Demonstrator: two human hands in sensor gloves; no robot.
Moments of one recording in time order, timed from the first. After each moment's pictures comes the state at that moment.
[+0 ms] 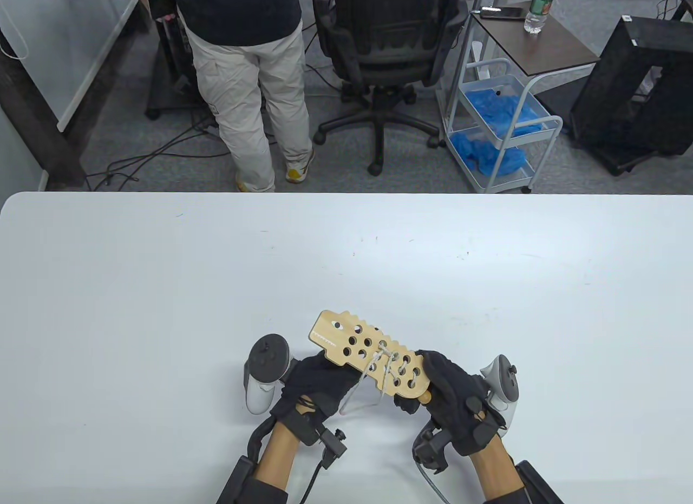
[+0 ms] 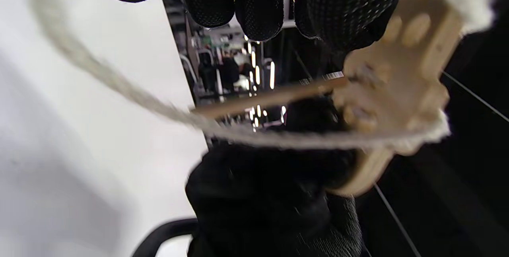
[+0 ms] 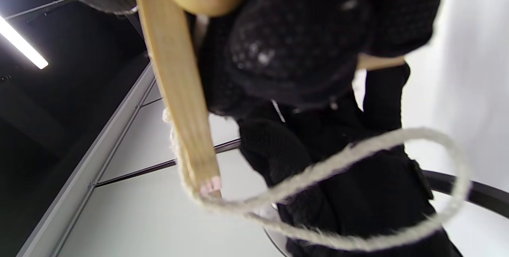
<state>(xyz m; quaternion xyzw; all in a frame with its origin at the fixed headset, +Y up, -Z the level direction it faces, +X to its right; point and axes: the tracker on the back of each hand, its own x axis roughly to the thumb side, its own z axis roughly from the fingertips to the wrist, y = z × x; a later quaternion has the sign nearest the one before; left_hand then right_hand) -0.100 -0.729 -0.270 -0.15 -0.25 0.63 0.72 0.143 -0.737 -0.242 0.10 0.10 0.52 0.84</state>
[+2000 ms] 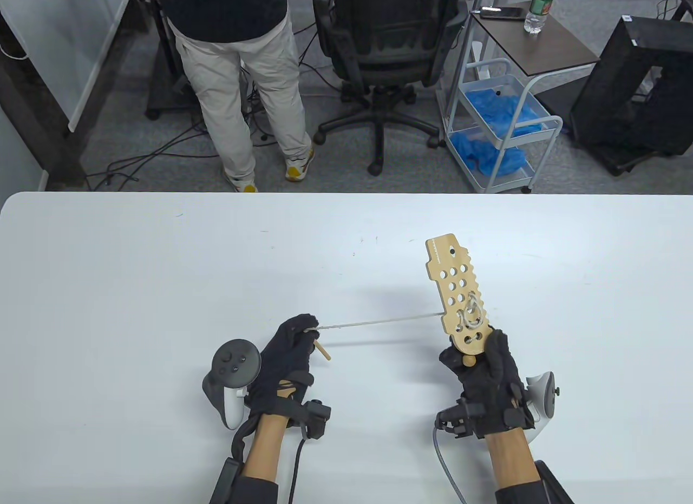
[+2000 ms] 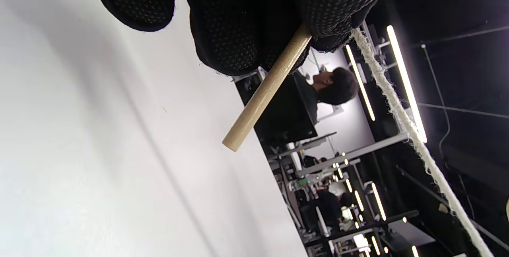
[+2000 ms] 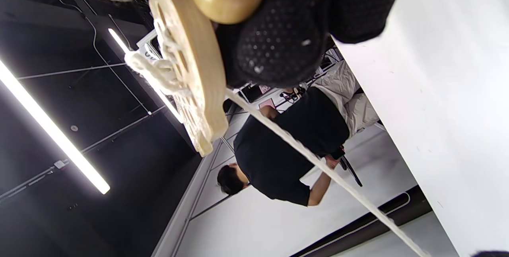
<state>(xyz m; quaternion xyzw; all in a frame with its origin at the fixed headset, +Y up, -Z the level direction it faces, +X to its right) -0.174 -0.742 -0.273 0.01 0.07 0.54 0.84 0.210 -0.762 -0.249 -0.05 -0.06 0.42 0.91</state>
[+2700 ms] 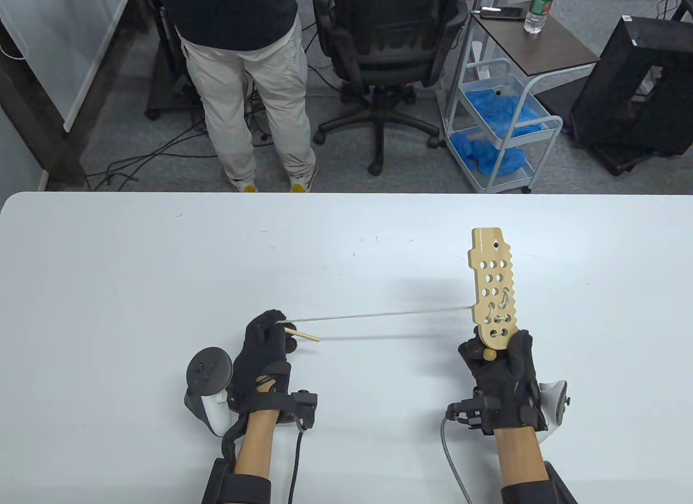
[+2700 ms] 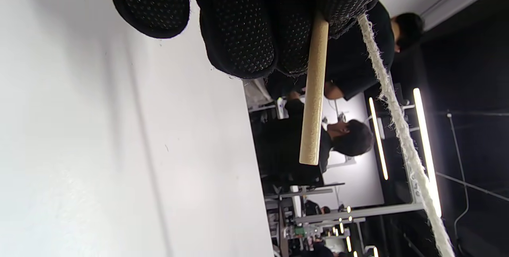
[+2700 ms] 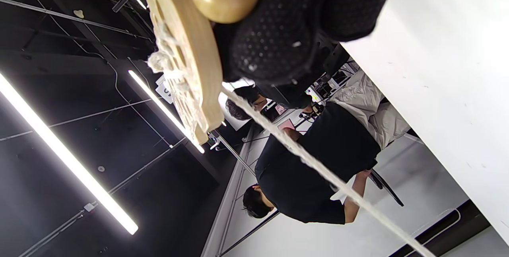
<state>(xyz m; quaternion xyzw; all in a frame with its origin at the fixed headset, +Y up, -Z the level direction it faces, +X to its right) -0.200 -0.750 -0.267 0.05 0.15 0.61 0.78 0.227 -0.769 -0.248 -0.09 -0.10 0.35 0.93</state>
